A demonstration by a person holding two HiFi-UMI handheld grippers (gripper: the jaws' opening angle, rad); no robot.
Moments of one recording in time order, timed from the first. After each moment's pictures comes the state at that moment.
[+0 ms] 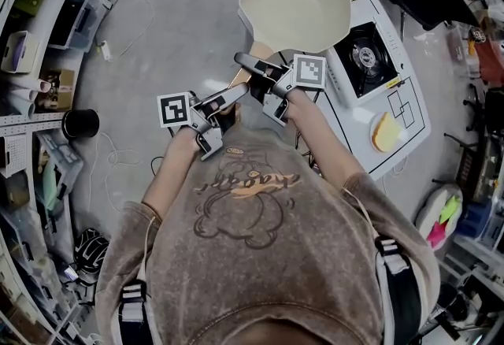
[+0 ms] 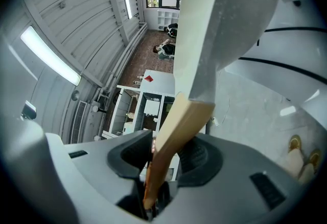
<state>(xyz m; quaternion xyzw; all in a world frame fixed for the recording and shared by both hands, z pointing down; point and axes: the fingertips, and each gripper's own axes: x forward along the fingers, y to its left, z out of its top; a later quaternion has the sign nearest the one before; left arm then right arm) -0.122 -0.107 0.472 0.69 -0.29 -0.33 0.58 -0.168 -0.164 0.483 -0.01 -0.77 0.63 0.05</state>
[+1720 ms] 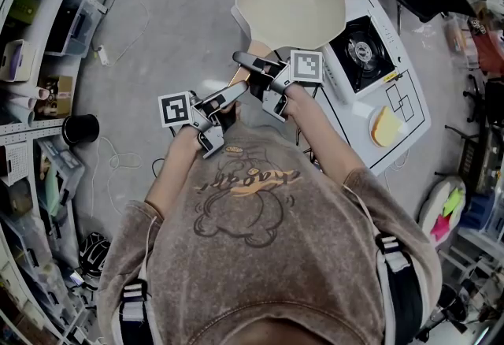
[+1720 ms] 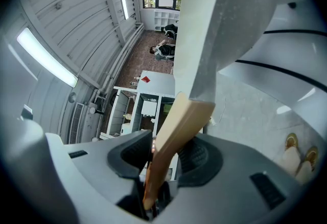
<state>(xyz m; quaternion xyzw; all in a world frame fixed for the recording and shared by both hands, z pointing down) -0.120 -0.108 0.476 0.69 -0.29 -0.33 0.58 -0.166 -0.166 0.492 0.01 -0.76 0.64 0.06</state>
